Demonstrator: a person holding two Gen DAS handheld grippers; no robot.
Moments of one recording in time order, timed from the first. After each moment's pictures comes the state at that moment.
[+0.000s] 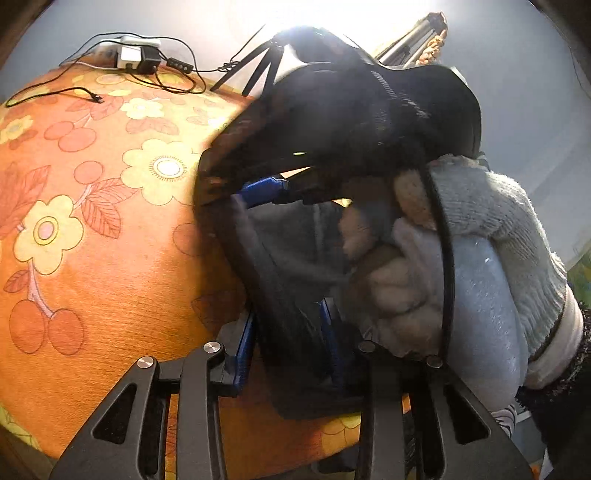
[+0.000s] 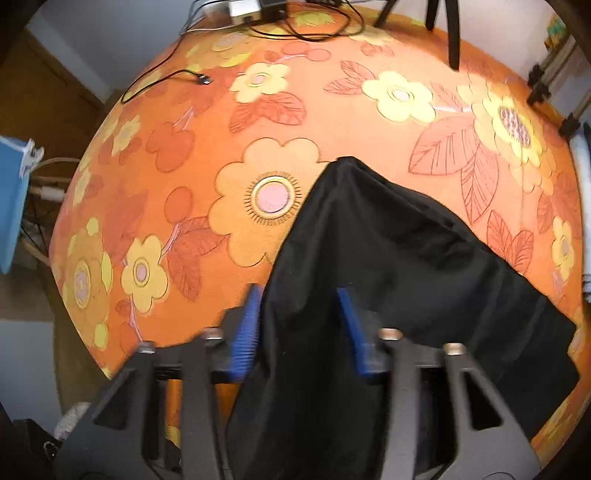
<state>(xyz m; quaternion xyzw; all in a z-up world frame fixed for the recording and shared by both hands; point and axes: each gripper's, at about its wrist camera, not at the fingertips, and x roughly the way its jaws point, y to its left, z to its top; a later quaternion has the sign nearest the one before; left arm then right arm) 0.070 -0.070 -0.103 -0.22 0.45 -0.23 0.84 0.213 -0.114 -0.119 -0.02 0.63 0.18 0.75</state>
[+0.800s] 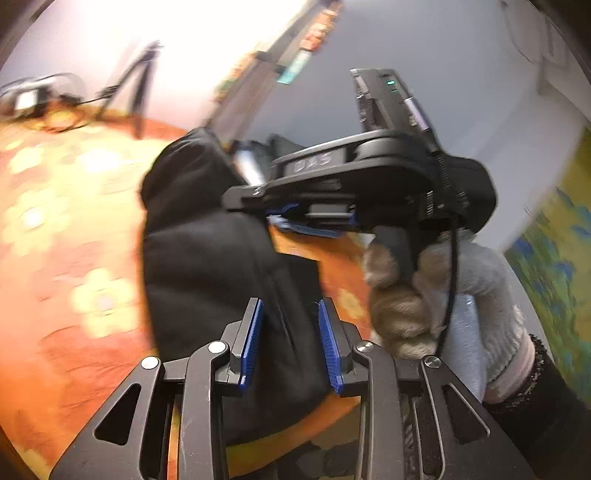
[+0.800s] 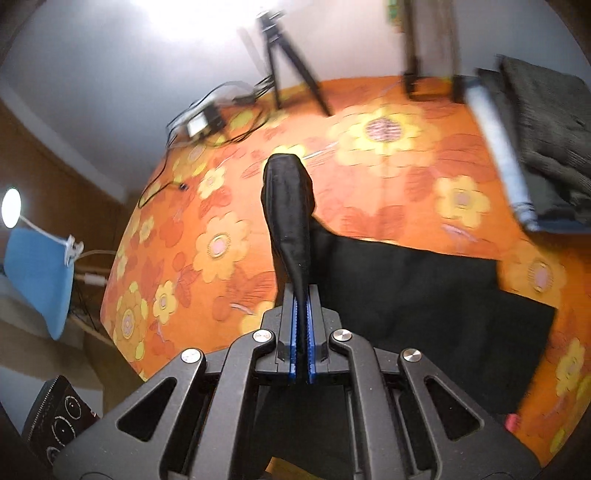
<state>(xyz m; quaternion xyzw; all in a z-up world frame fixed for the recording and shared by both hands) 0.072 -0.177 -0.057 -0.19 0.39 -0.37 0.82 0.156 -0.295 -0.037 0.11 0.52 0.15 0.83</state>
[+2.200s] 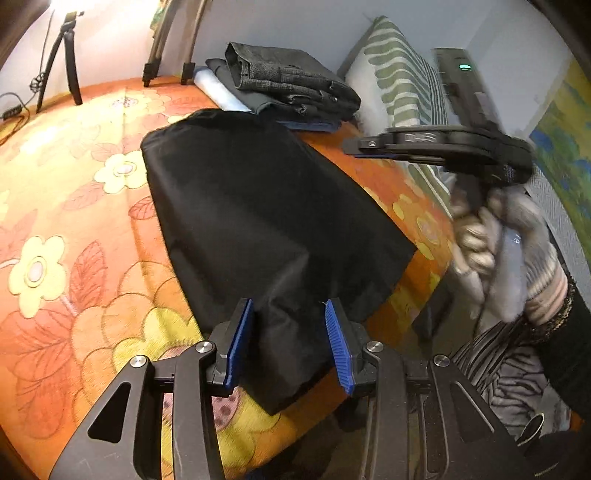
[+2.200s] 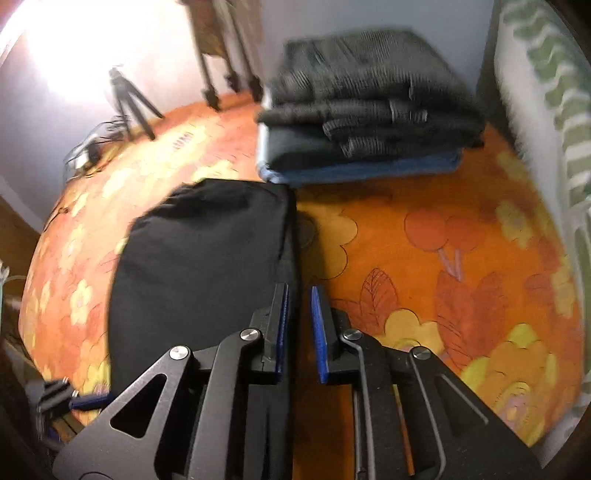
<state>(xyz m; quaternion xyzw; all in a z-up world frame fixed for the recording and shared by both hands) 0.053 -0.246 -0.106 -0.02 0.48 -0.38 0.79 0.078 -0.472 -0.077 0.07 0.46 0.02 0.88</state>
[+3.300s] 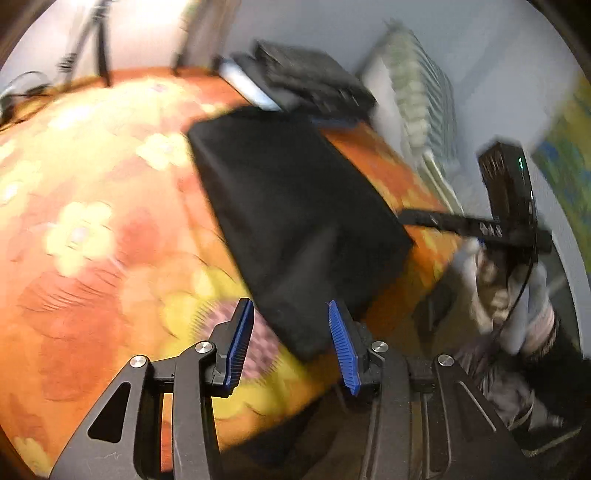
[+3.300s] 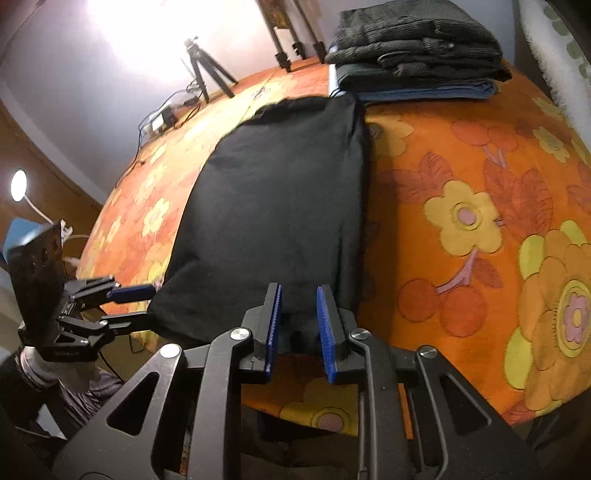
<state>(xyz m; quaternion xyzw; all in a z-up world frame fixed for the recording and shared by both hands) 0.047 -0.200 -0.096 -0.05 0.49 -0.35 0.80 0.003 -0.483 -0.107 0.13 0.48 0.13 0.86</state>
